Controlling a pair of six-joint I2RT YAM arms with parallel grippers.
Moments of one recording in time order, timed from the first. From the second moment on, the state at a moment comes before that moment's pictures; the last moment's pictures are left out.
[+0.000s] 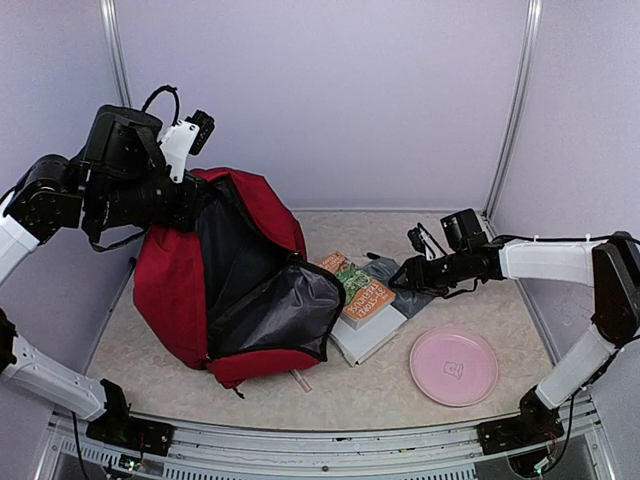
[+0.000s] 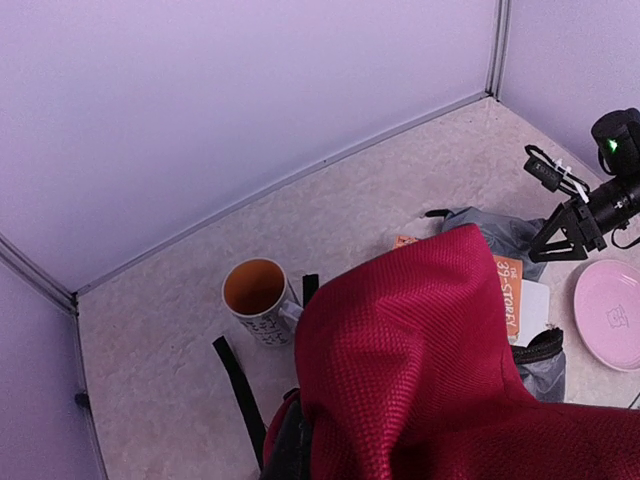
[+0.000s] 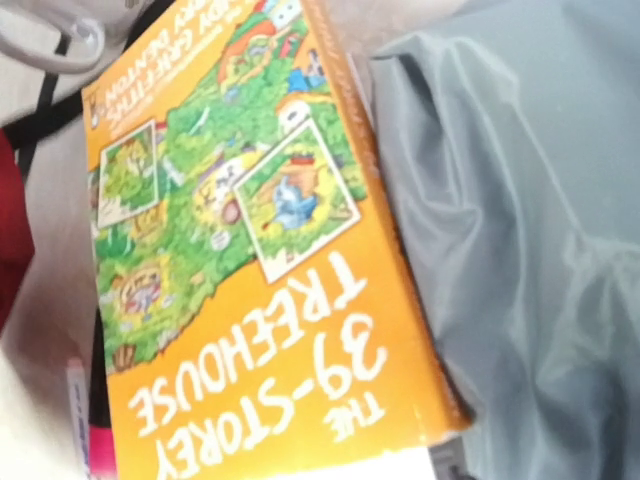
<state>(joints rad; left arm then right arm) -1.01 1.24 1.64 -0.93 -0.53 -0.14 0.44 1.55 0.94 -0.20 -0.48 0.39</state>
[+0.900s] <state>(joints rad) -0.91 1.23 1.45 -0.80 -0.44 -0.17 0.44 1.78 0.87 0.16 -0.62 0.61</state>
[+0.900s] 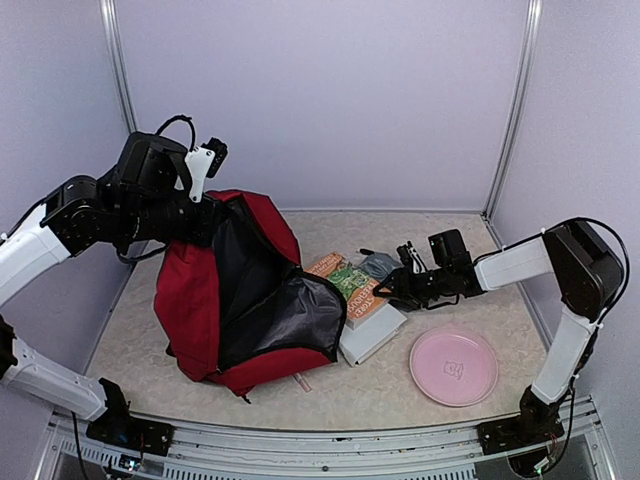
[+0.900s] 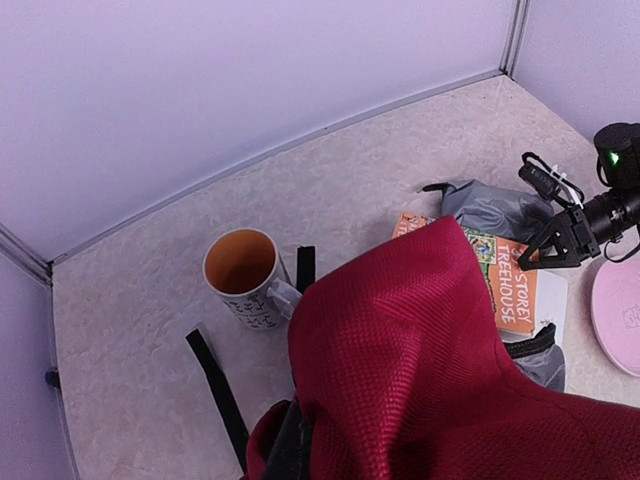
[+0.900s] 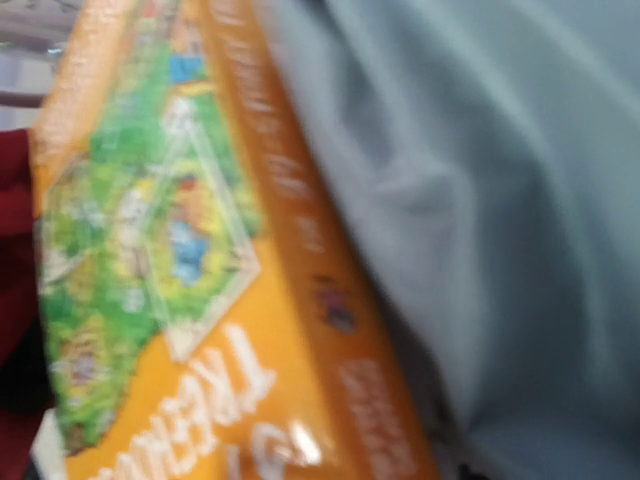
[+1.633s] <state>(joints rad) -0.83 1.20 1.32 -0.61 -0.33 -0.14 0.43 1.67 0.86 0.22 -0.80 0.58</state>
